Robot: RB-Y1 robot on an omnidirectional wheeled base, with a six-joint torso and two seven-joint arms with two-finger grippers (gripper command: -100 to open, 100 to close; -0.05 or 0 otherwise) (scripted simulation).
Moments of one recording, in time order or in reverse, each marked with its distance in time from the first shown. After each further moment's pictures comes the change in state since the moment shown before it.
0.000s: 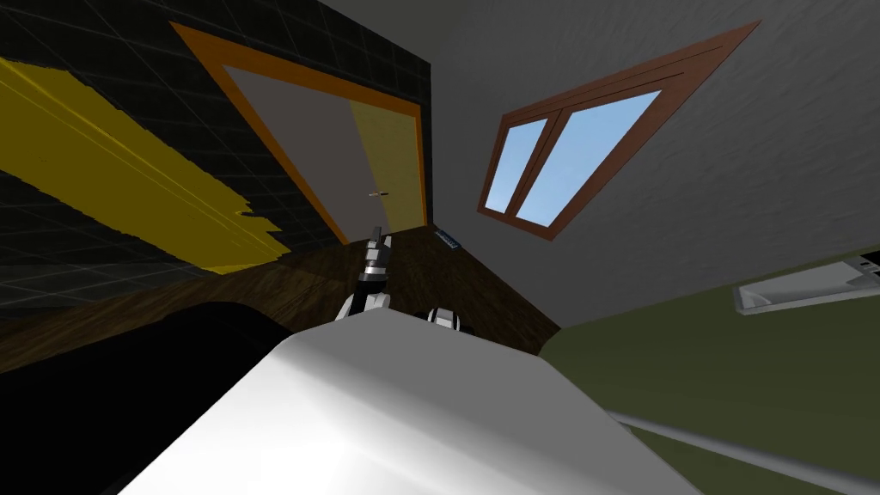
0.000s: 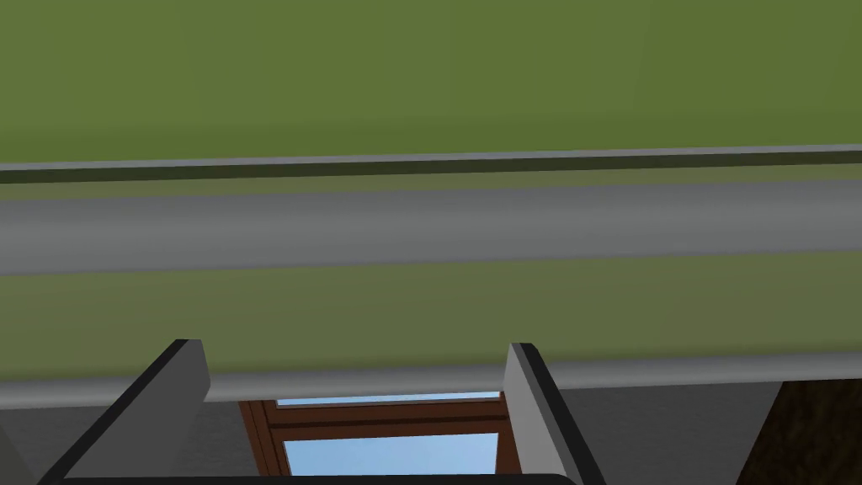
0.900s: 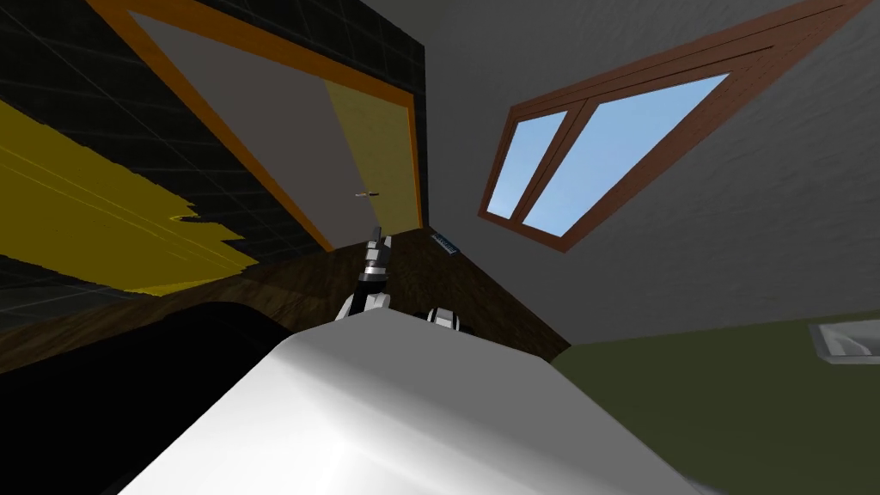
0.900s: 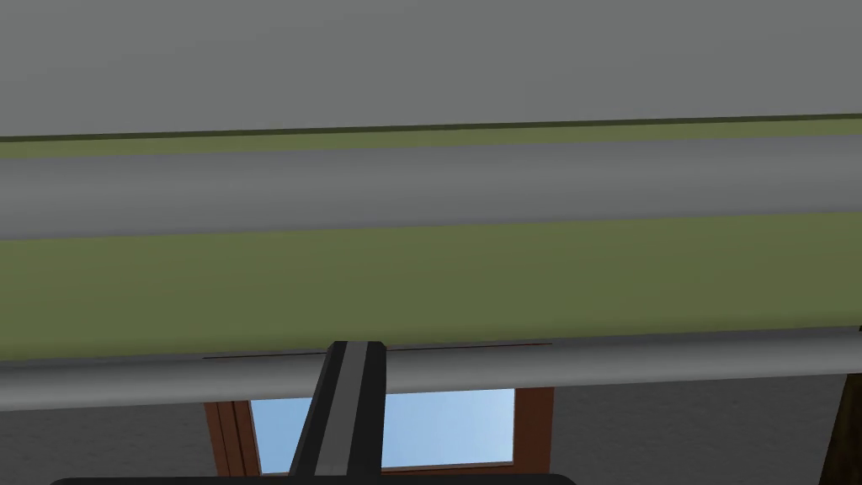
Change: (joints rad) left arm 0.001 0.000 0.000 0.000 0.000 0.000 0.000; right arm 0.047 0.058 -0.002 0.062 0.021 0.024 -0.020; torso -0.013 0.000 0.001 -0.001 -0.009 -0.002
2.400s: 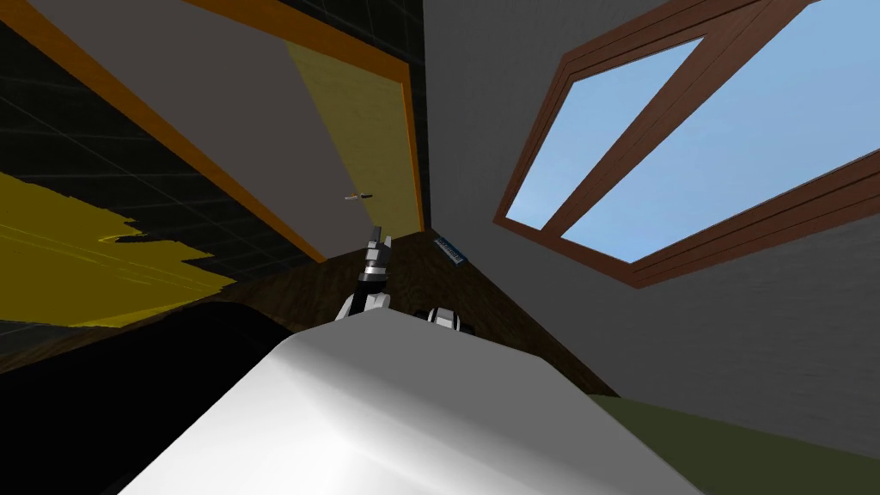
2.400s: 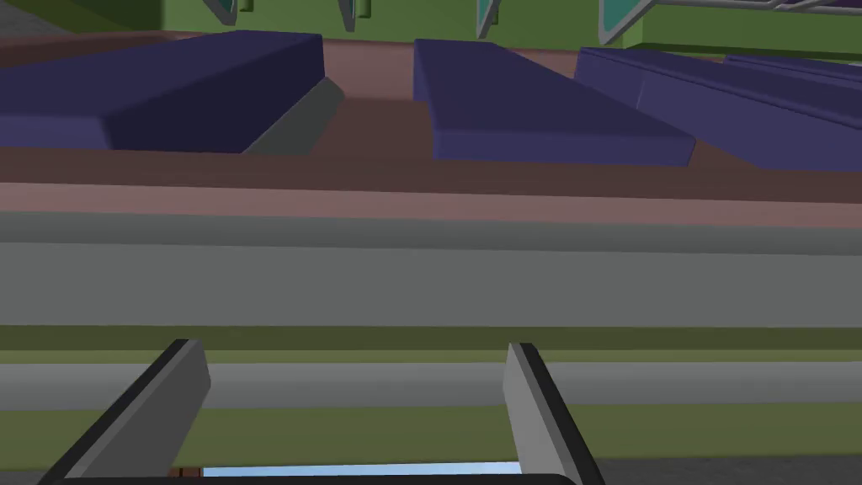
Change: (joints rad) left arm -0.001 0.000 0.000 0.000 0.000 0.000 0.000; right arm 0.144 0.045 -0.065 0.123 -0.007 0.051 -0.051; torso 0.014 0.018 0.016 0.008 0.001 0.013
